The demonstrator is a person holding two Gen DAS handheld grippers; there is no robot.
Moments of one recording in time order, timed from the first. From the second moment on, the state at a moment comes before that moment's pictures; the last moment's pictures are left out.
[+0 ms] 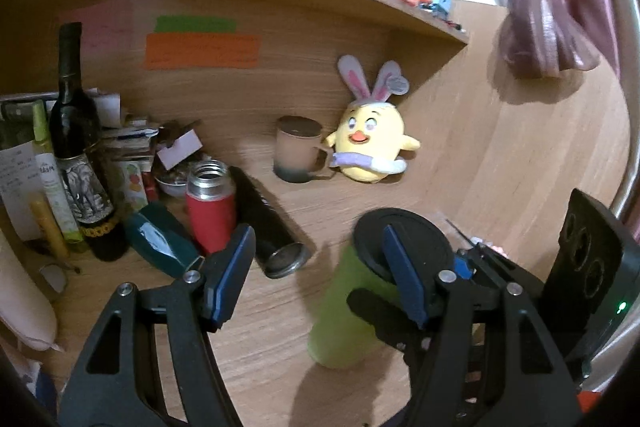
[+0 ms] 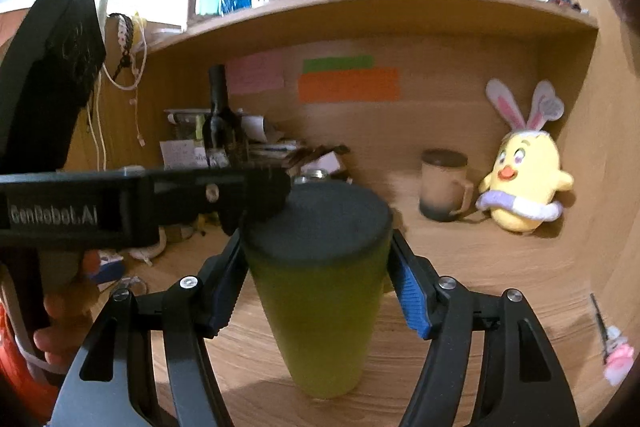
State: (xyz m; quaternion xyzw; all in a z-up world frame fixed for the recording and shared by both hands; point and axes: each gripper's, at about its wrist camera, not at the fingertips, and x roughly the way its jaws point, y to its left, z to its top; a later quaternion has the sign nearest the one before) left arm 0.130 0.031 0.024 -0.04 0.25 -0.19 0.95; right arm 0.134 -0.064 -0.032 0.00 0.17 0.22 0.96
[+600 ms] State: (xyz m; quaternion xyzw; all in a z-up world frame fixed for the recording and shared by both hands) left arm 0.094 0.038 0.028 -0.04 0.21 -0.15 0.96; right arm 0.107 -0.090 -0.029 0.01 0.19 0.22 0.96
